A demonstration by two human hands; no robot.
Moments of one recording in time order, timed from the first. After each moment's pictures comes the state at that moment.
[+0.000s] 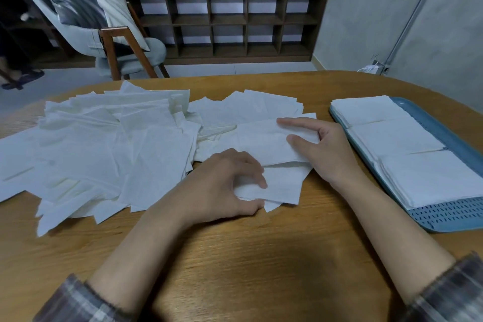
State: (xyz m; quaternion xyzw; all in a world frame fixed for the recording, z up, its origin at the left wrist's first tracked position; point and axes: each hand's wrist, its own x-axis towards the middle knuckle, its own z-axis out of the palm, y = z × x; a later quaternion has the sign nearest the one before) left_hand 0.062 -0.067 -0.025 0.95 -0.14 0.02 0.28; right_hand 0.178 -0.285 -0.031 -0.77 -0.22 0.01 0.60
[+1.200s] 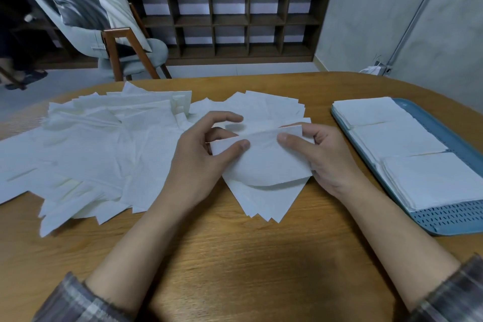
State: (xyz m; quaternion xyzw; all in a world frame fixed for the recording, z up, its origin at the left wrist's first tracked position) left_hand 0.065 -0.065 -0.012 0.80 0.02 0.22 0.56; right_hand 0.164 -0.279 -0.023 -0.65 -0.21 0.14 0.72
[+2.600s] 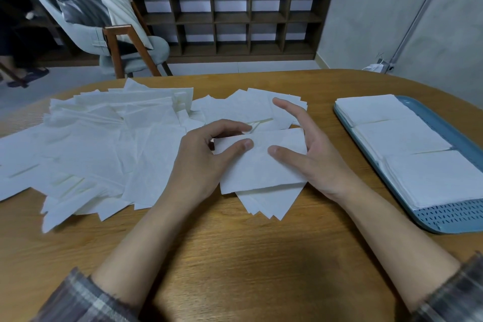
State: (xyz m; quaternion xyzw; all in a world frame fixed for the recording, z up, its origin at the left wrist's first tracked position) left_hand 0.069 -0.062 -0.021 0.82 0.02 0.21 0.53; right_hand 0.153 -0.271 -0.021 -0.71 -0.31 0.13 0.62
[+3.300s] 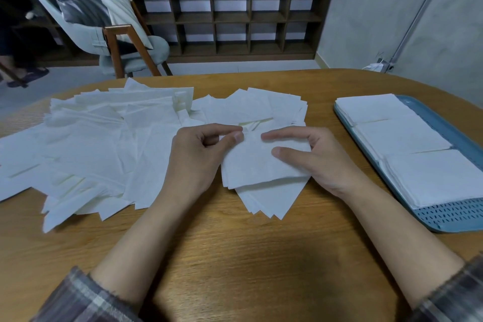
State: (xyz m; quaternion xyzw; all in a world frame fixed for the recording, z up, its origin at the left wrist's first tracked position) left_hand 0.072 -0.058 -0.024 0.79 0.08 0.23 0.57; right_hand 0.158 -0.278 -0.021 -0.72 -0.29 0.14 0.62
